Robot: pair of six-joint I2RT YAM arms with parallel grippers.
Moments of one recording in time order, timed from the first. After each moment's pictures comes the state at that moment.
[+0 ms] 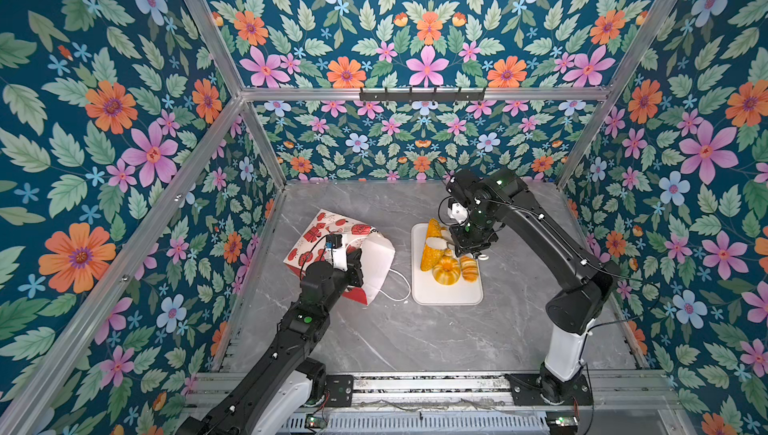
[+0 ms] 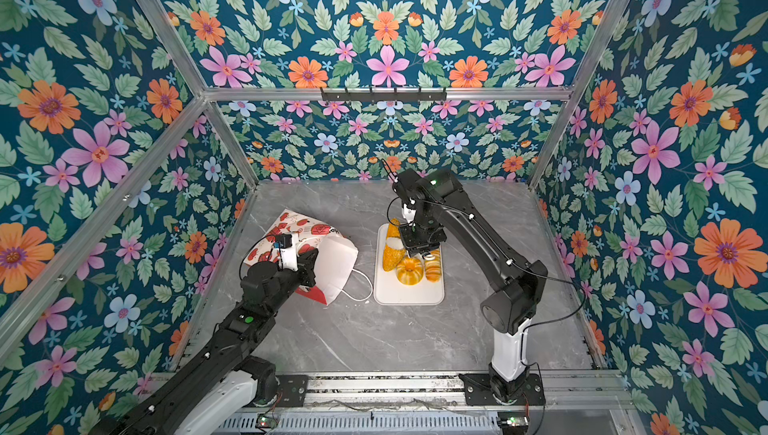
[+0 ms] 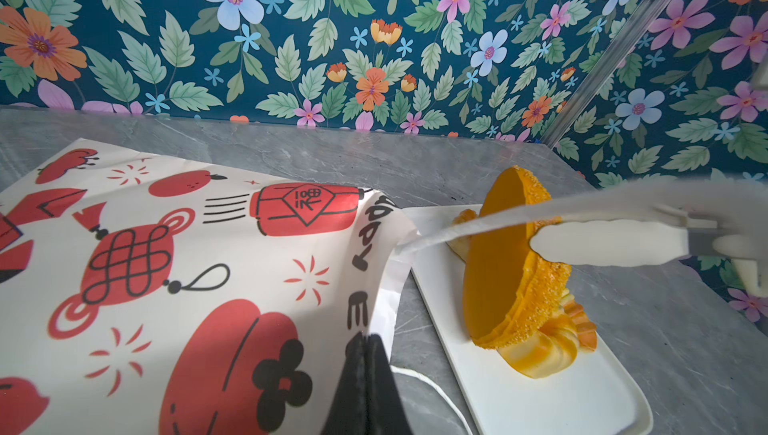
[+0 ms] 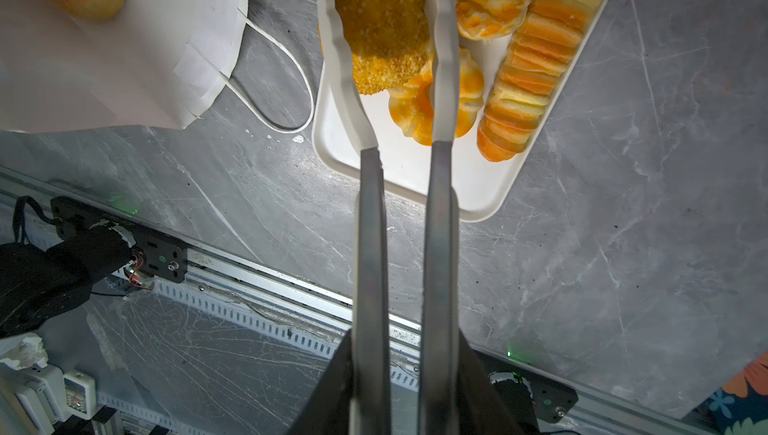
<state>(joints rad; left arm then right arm) -0.38 0.78 0.37 0.19 0.04 -0.26 0.63 1.89 2.12 -1.69 -0.11 0.33</state>
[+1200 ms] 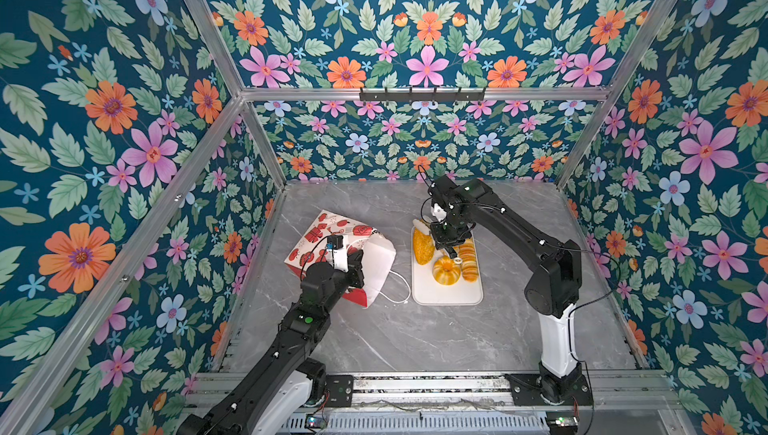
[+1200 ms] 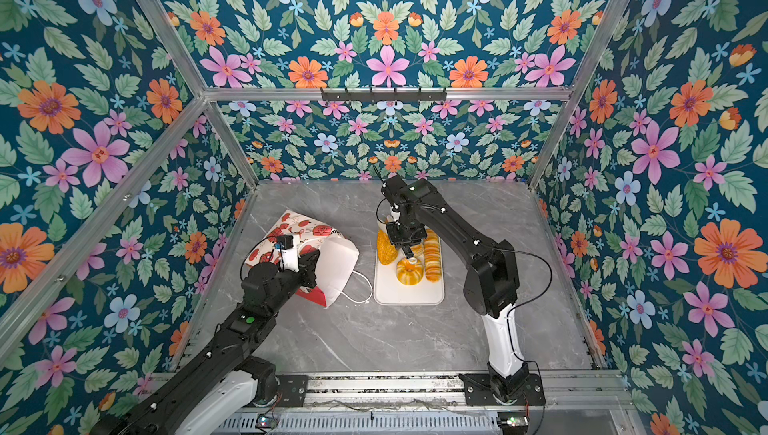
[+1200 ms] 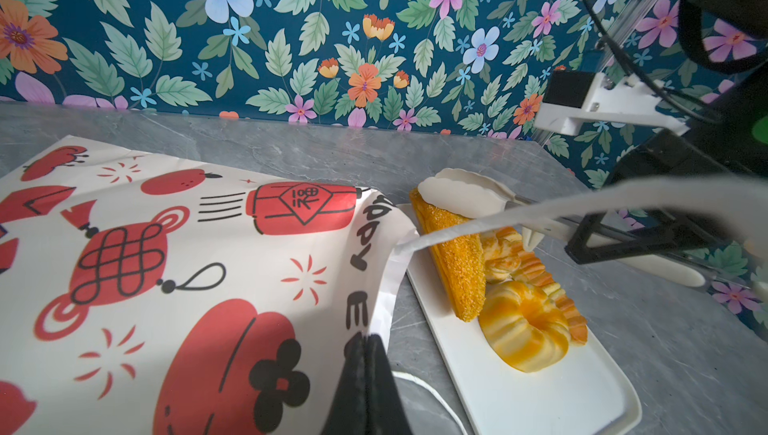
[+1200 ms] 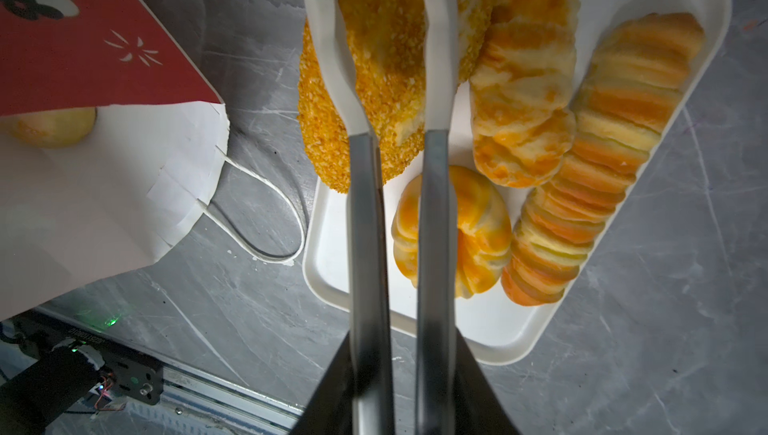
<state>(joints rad) -0.38 0.79 0.36 0.21 0.07 -0.26 0.61 2.05 2.01 -1.33 -0.09 0.34</state>
